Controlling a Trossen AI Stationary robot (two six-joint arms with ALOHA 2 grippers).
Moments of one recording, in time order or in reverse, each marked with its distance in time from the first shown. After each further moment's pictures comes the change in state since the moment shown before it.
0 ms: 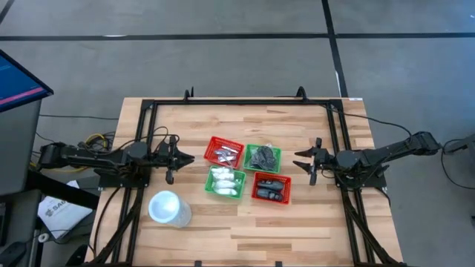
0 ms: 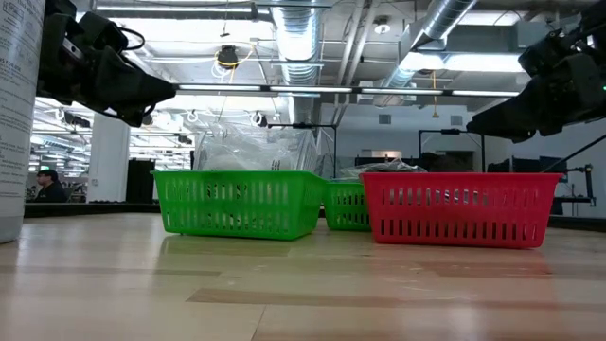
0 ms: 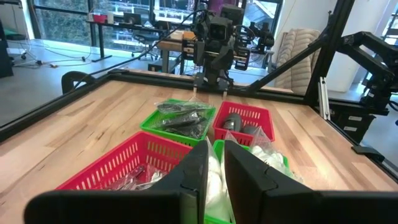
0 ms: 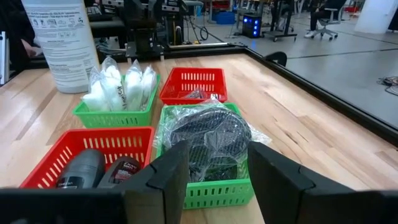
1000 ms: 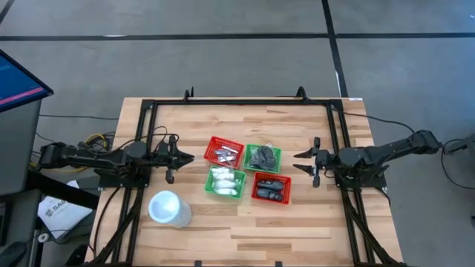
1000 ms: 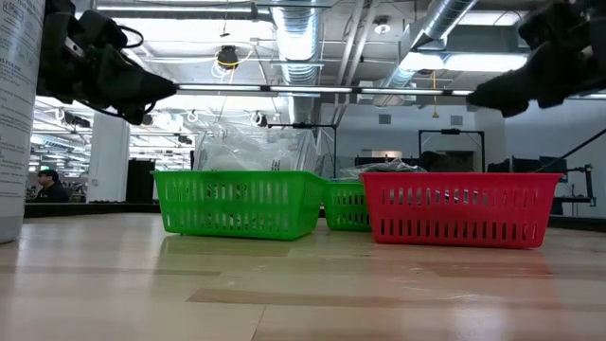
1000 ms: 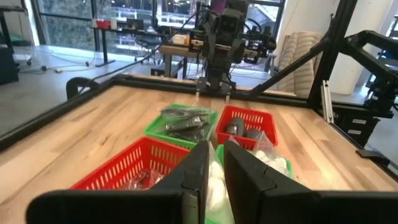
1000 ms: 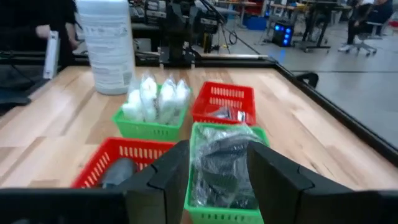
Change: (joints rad) left arm 0.000 -0.008 0.000 0.010 -0.013 0.015; right arm 0.007 0.039 0.132 -0.073 -0.127 -0.090
